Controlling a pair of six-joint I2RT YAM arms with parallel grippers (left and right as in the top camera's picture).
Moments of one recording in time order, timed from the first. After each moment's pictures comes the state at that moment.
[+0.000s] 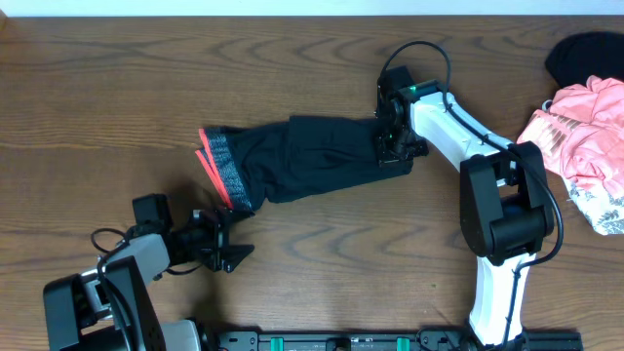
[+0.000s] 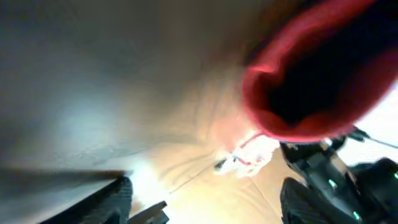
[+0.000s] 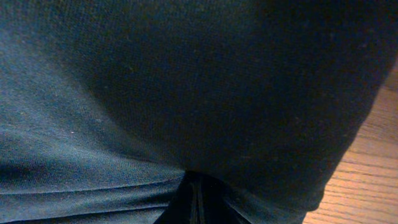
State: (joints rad) left arm 0.30 1.53 0.38 -0.22 0.98 -0.97; right arm 0.32 2.15 1.55 -0.95 -0.05 0.17
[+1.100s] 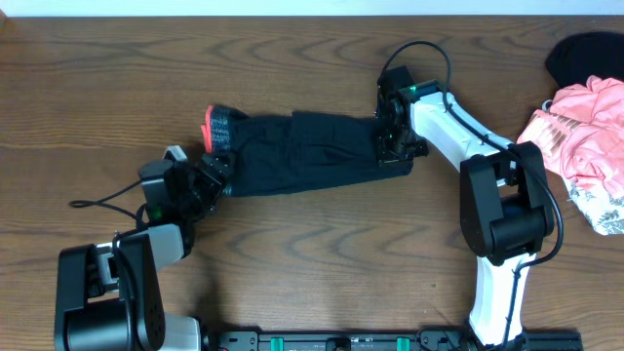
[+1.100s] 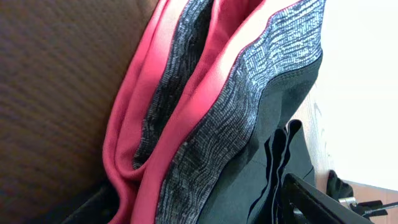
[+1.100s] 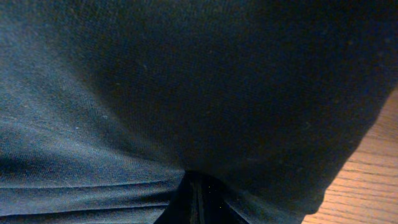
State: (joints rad) left arm 0.16 1.64 0.41 0.52 0.48 -0.91; right arm 0.32 2.15 1.55 -0.95 -0.05 0.18
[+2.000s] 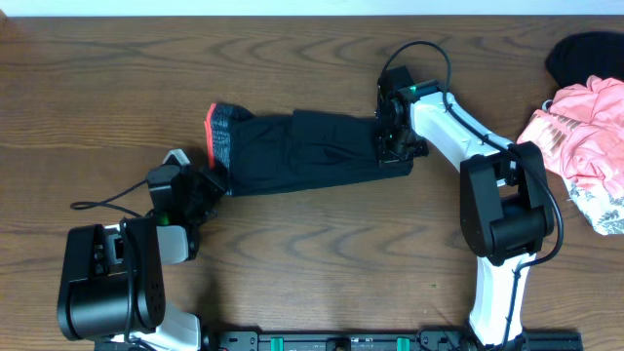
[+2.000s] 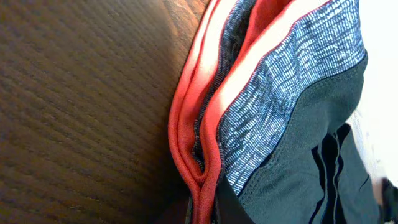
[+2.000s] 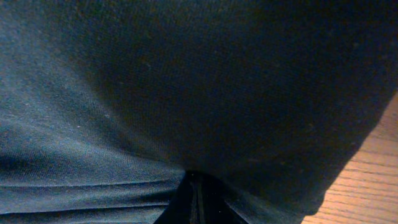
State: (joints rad) left arm 0.15 1.72 0.37 0.68 0.37 -0.77; right arm 0.32 2.15 1.55 -0.96 -0.05 0.18
